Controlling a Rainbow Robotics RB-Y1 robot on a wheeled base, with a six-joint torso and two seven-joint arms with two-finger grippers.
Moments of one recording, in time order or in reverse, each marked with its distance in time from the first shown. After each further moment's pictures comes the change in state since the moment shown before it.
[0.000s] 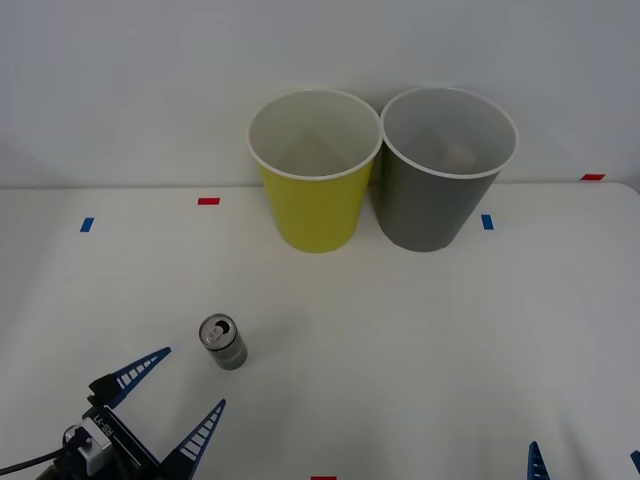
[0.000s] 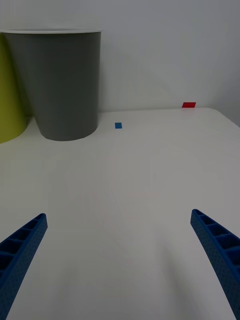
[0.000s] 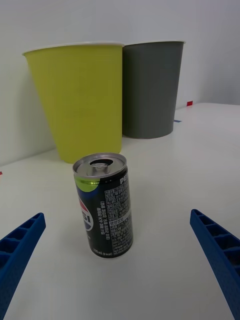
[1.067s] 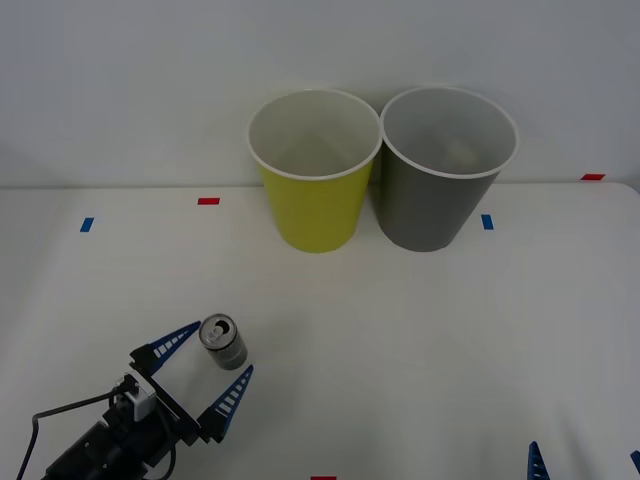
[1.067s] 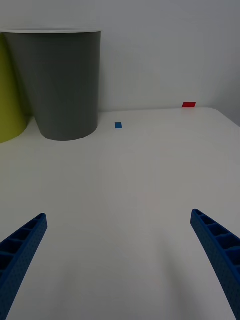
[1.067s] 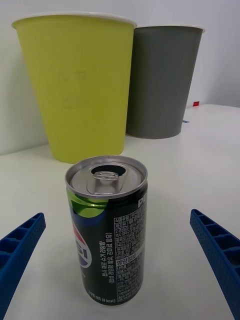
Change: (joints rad) right arm 0.000 0.000 0.000 0.000 0.000 0.000 0.000; left arm -0.201 -0.058 -0.119 0.093 0.127 0.081 0.006
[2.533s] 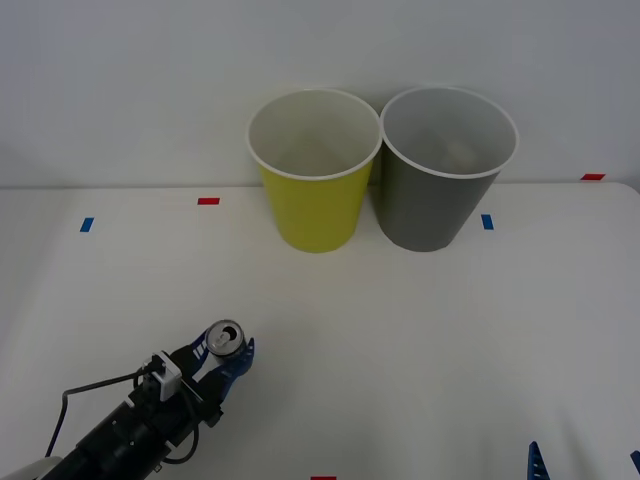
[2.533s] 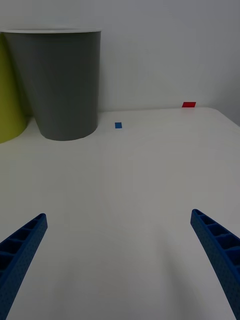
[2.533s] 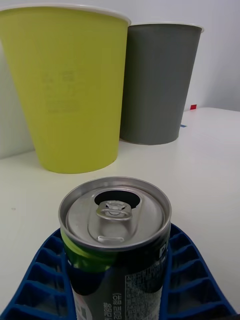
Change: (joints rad) right arm 0.000 0.000 0.000 0.000 0.000 0.000 0.000; left arm -0.100 -0.028 -0.070 0.022 0.073 0.033 -0.053
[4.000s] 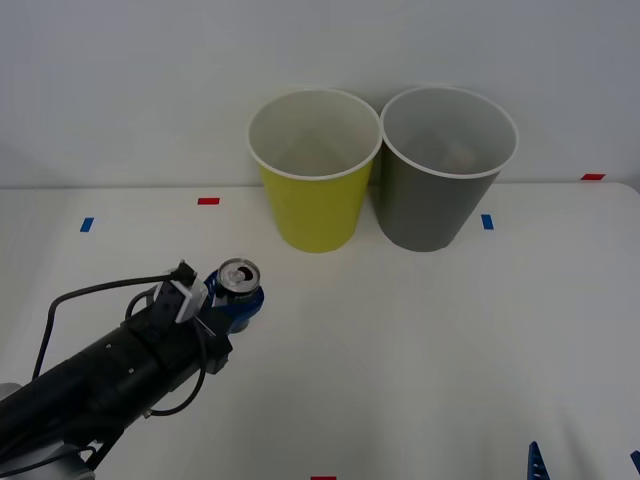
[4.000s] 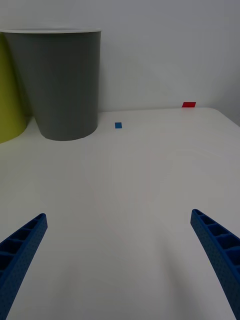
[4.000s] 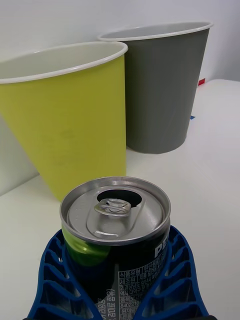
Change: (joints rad) right arm 0.000 0.000 0.000 0.000 0.000 0.000 0.000; left arm 0.172 0.036 0.407 -0.739 -0.068 0.916 -0.036
